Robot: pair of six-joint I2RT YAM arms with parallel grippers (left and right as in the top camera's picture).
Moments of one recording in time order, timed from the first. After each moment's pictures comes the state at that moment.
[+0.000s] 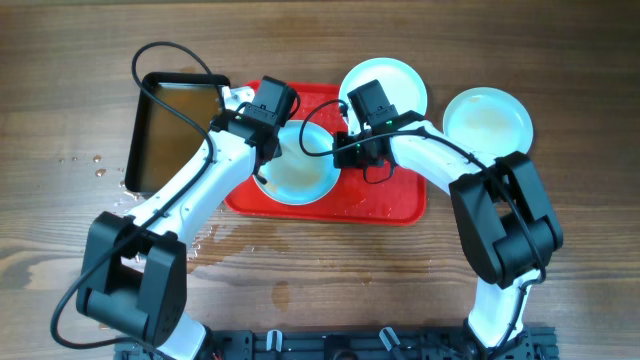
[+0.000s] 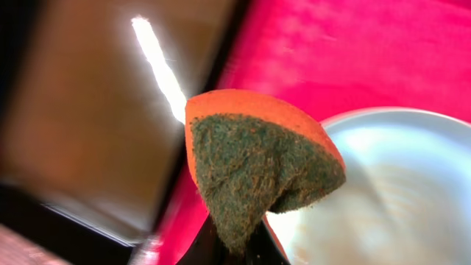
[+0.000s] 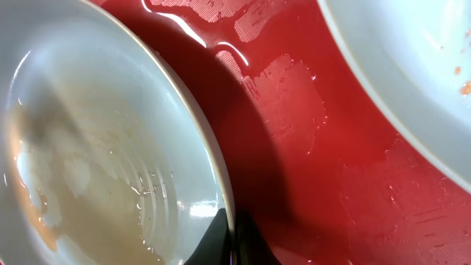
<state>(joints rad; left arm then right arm) -0.42 1.74 1.22 -0.75 -0.39 -0.64 0.45 2.02 1.24 -0.43 -0.31 0.42</state>
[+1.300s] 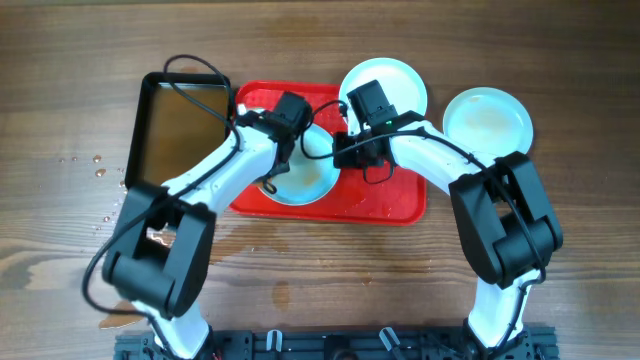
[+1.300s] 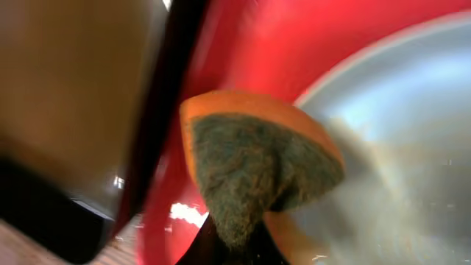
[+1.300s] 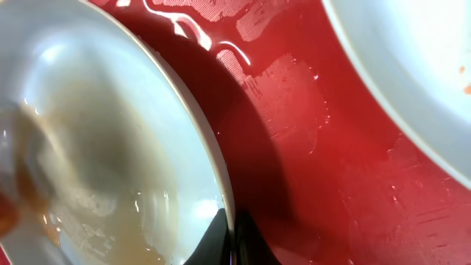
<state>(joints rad) -0.46 1.87 1.24 -0.84 -0.44 -0.69 0.45 2.02 1.24 -0.43 -0.31 0.42</state>
